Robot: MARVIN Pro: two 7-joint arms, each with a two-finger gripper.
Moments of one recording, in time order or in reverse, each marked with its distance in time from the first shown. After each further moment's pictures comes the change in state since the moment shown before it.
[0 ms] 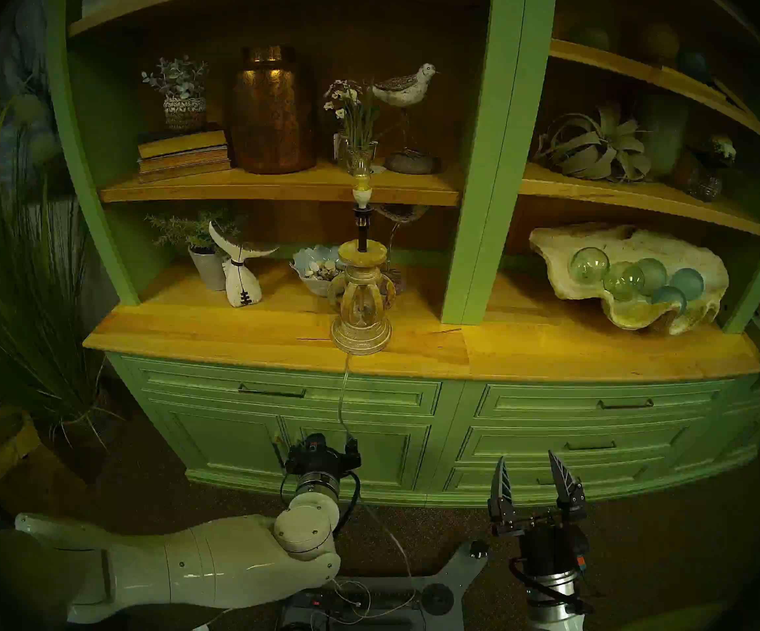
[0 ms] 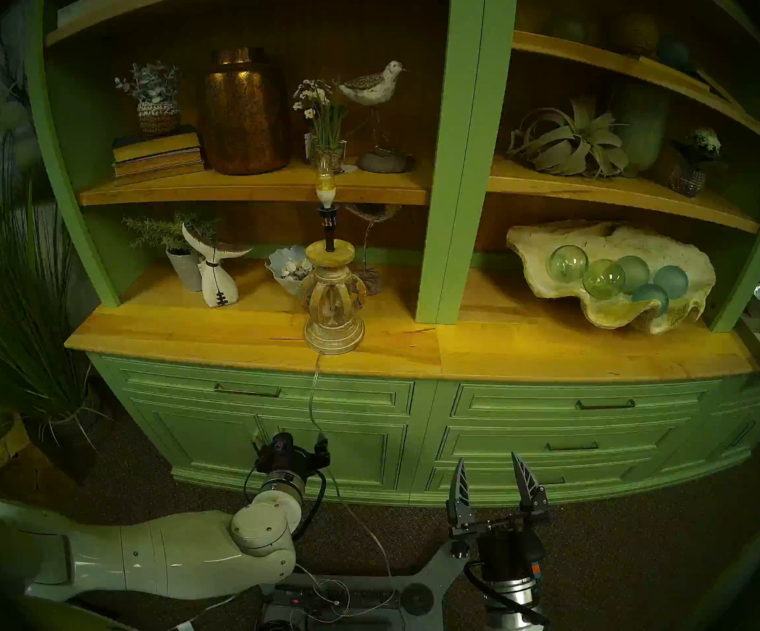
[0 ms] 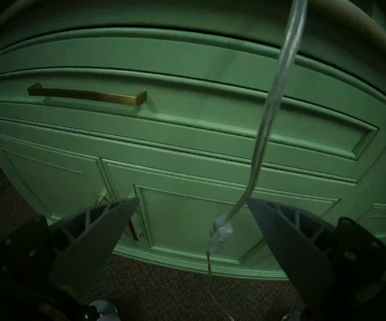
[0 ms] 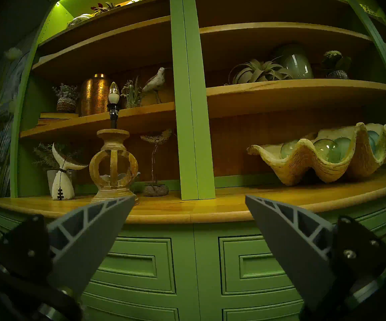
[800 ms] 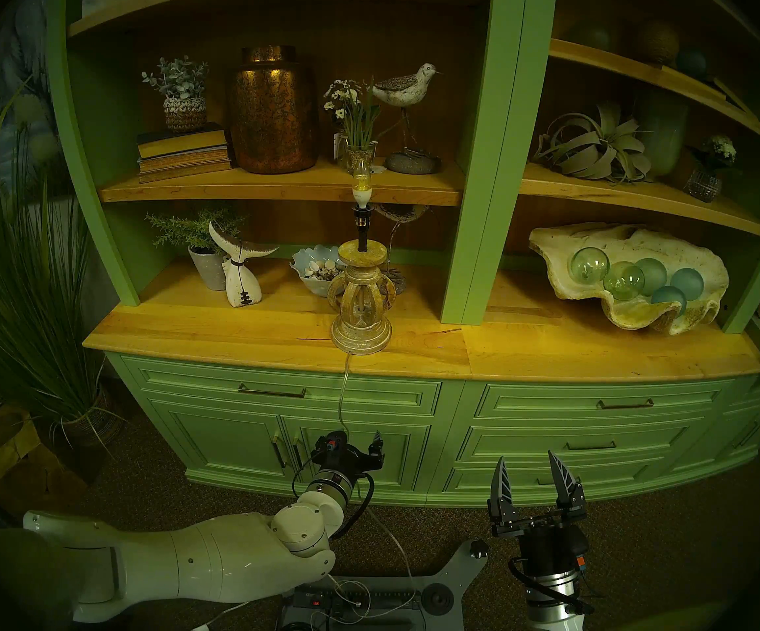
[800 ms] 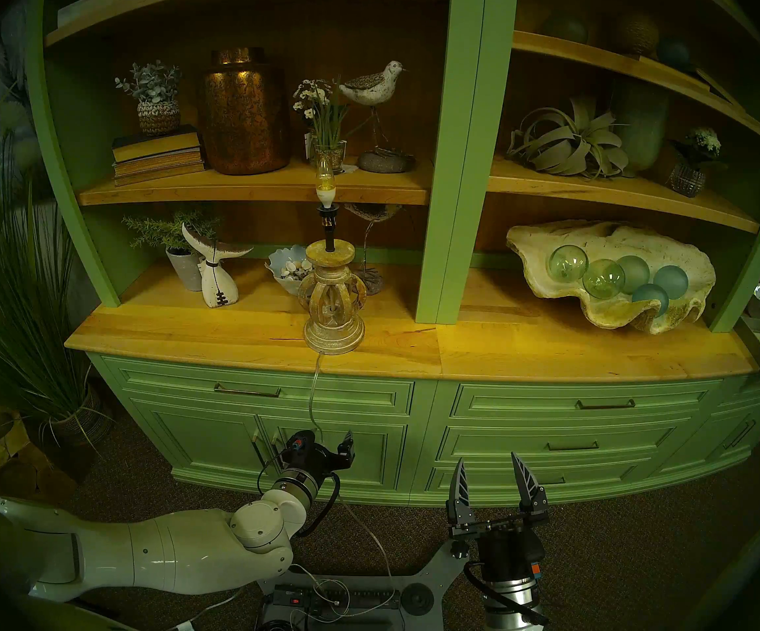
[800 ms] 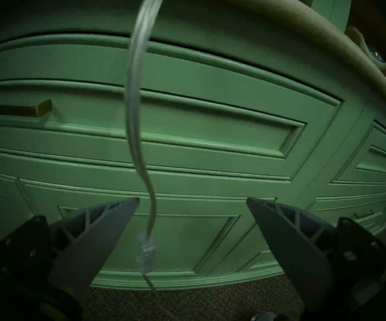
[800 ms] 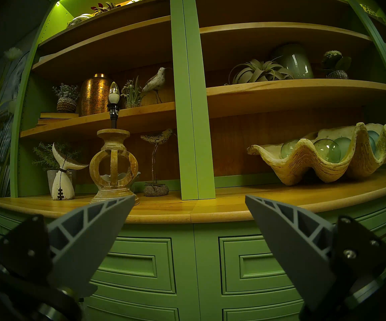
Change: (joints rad) left arm -0.028 -0.064 0.025 0.158 0.015 -0.099 -0.331; right arm 0.000 -0.001 0.000 0.000 -0.001 0.000 0.000
